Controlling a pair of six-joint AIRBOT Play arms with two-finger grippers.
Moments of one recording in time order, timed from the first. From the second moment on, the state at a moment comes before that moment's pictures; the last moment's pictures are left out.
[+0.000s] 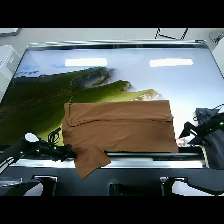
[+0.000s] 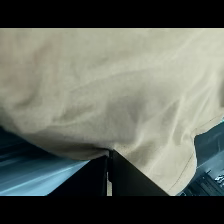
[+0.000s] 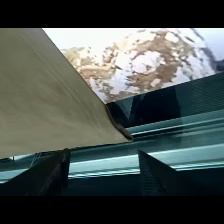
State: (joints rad) left arm 0.07 -1.14 0.35 0.83 -1.17 -1.29; right arm -0.52 -1.41 1.02 -1.38 1.57 1.53
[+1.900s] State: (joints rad) left arm 0.15 -1.77 1.43 0.84 -1.30 -1.29; right arm -0.38 -1.74 1.45 -1.05 1.26 1.58
